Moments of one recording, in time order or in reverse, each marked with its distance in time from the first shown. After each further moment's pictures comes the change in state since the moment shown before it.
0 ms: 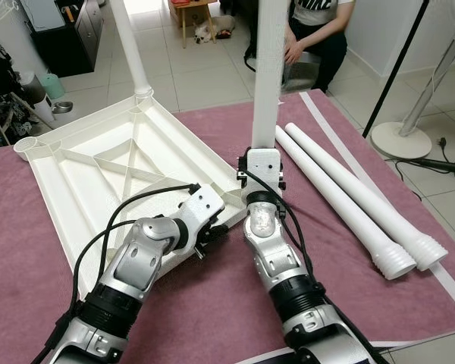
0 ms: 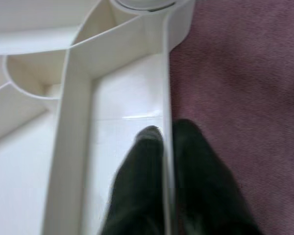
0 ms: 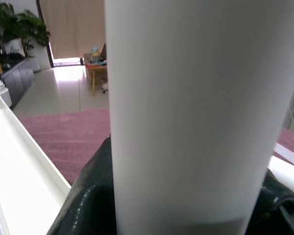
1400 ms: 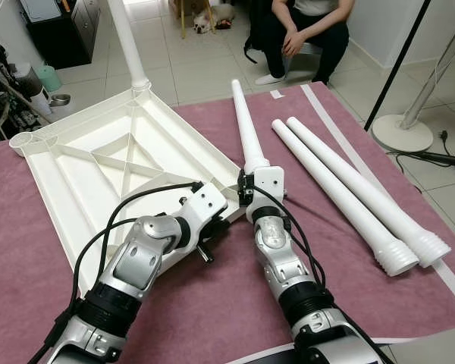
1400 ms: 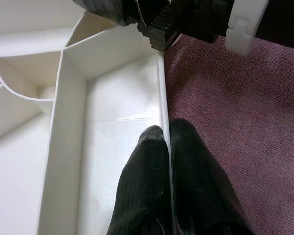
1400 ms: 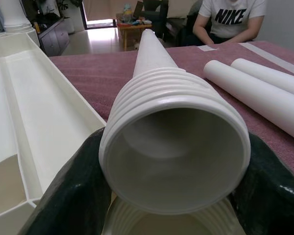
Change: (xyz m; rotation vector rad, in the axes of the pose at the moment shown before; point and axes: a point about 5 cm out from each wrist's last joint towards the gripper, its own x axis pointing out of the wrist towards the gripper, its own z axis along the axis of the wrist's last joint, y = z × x) left arm -0.002 0.002 0.006 0.013 -0.027 -0.007; right arm -0.001 -0.005 -0.027 0.020 0.062 0.215
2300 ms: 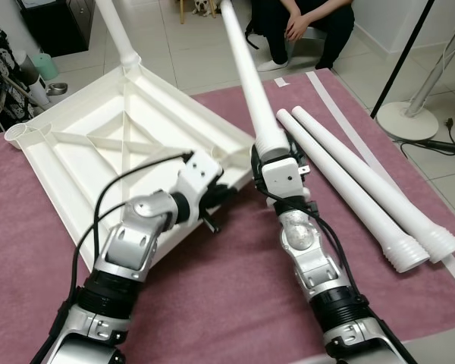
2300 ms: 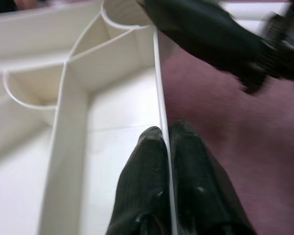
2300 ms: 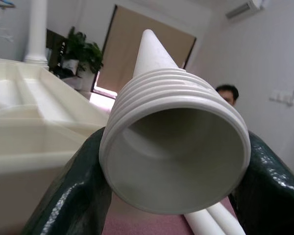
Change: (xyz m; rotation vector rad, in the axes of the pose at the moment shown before) left arm -0.031 0.037 0.053 0.036 -0.287 0.108; right arm -0.017 -0.032 0.059 -0.376 -0.458 0.085
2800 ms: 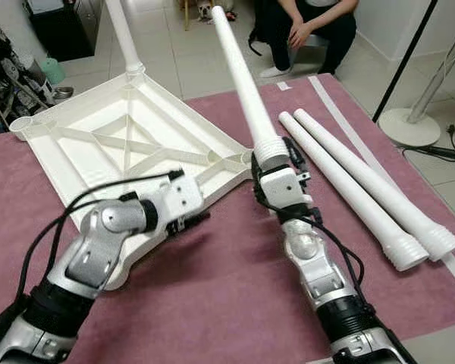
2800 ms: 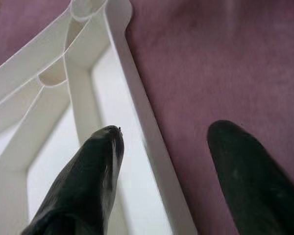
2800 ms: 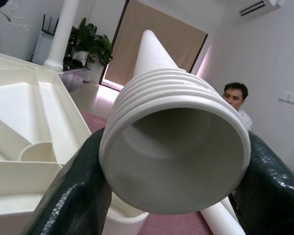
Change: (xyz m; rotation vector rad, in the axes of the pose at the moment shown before) left arm -0.031 -0.012 -0.039 0.414 0.244 -0.148; right arm -0.010 0.008 -0.009 -0.015 0.061 0.036
